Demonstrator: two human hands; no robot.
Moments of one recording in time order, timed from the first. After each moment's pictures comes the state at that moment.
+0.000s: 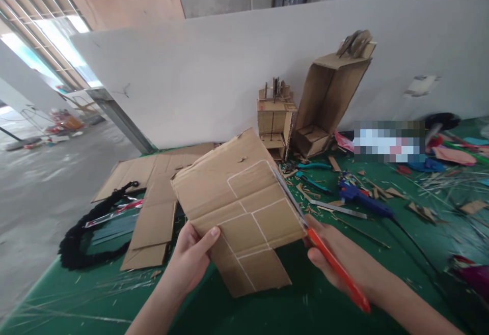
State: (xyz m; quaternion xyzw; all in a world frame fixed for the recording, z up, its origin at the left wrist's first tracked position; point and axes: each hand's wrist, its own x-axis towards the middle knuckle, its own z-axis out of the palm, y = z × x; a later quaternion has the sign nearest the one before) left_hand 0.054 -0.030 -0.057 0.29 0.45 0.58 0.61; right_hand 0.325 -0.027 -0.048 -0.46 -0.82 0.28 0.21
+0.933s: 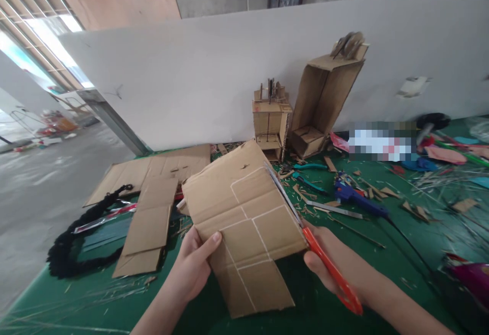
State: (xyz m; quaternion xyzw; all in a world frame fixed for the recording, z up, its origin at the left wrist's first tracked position) left_hand 0.062 -0.032 -0.066 0.26 0.47 0.56 0.63; right_hand 0.322 -0.027 -0.046 -0.43 -0.79 0.34 0.27
